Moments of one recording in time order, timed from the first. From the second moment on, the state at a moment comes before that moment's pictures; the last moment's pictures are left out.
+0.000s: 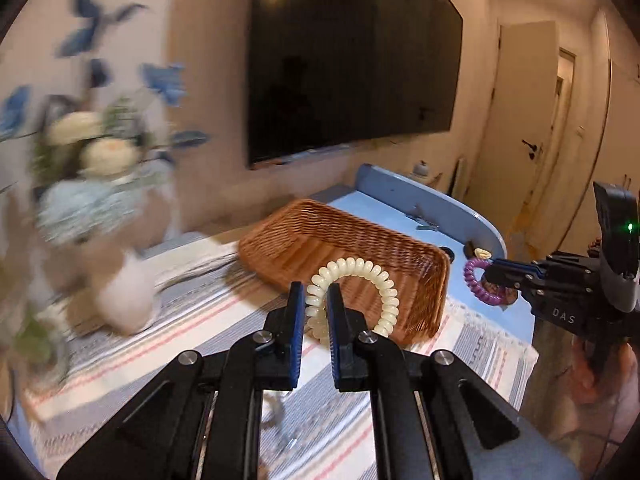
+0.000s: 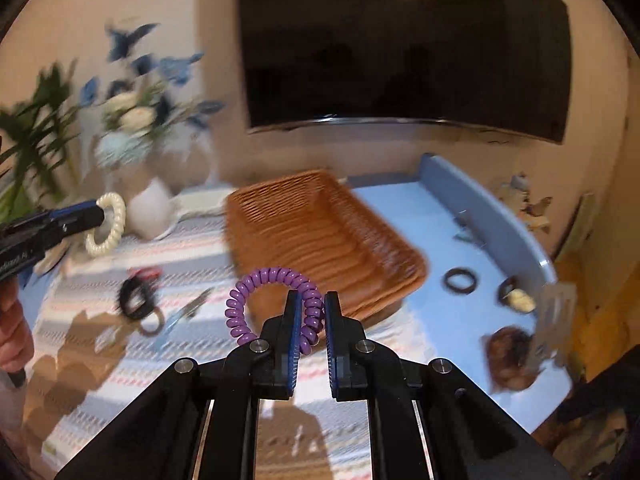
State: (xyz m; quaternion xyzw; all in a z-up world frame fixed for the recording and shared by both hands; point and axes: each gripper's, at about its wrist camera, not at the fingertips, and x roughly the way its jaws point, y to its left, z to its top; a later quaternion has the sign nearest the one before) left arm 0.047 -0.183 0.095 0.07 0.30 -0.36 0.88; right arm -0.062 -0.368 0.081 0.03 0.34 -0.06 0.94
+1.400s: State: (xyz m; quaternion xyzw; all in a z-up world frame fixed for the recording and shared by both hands) left arm 0.006 -0.011 0.045 0.00 0.36 -0.26 0.89; right arm -0.044 -0.297 0.015 0.14 0.36 0.08 0.92
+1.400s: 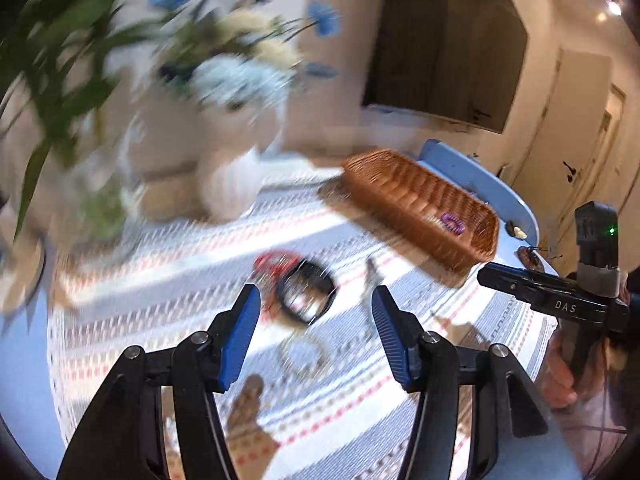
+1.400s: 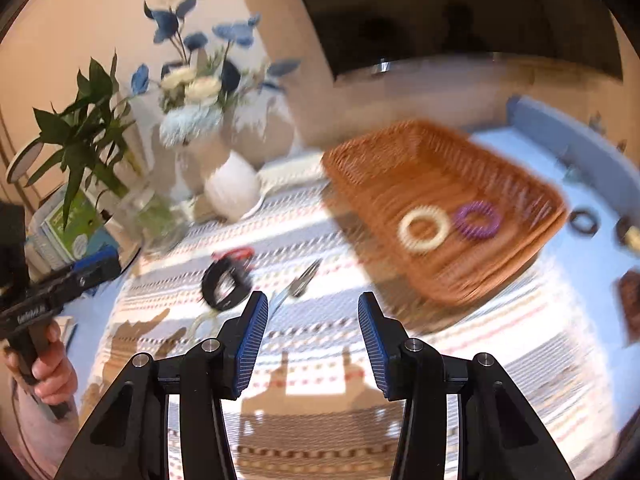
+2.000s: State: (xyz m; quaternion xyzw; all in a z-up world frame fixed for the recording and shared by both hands) left arm 0.044 -0.024 -0.059 0.00 0.49 -0.23 0.84; right arm -0.032 -0.284 -0.042 0.16 0.40 0.11 0.90
